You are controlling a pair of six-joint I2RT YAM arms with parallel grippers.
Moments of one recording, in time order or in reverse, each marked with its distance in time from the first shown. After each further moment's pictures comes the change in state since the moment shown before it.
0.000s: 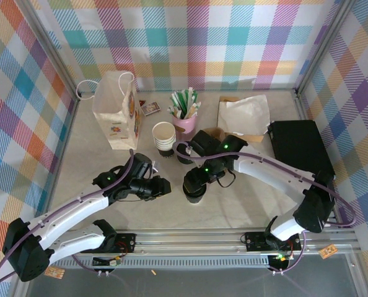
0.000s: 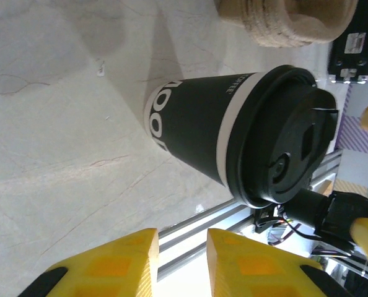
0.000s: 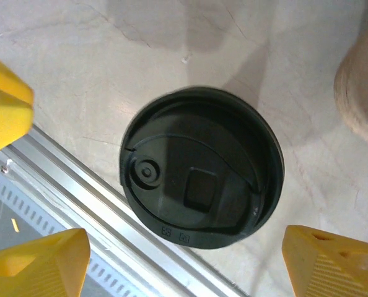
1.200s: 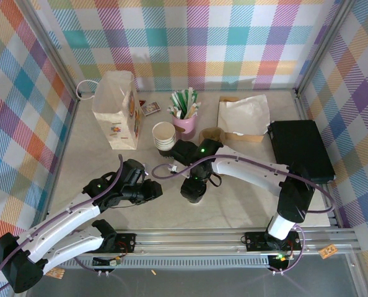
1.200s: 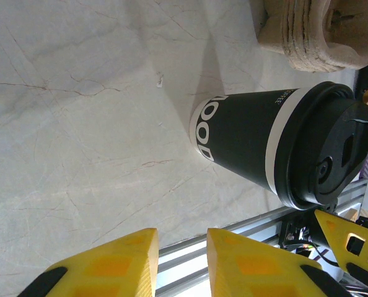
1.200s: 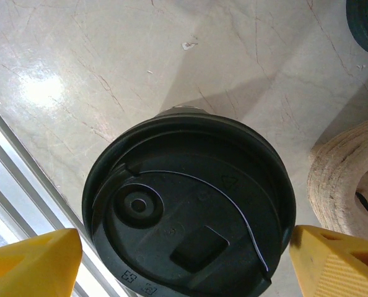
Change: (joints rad) left arm 0.000 -0.137 -0.040 -0.098 -0.122 -0.026; right arm 0.117 0.171 0.095 -0.077 0.203 -0.386
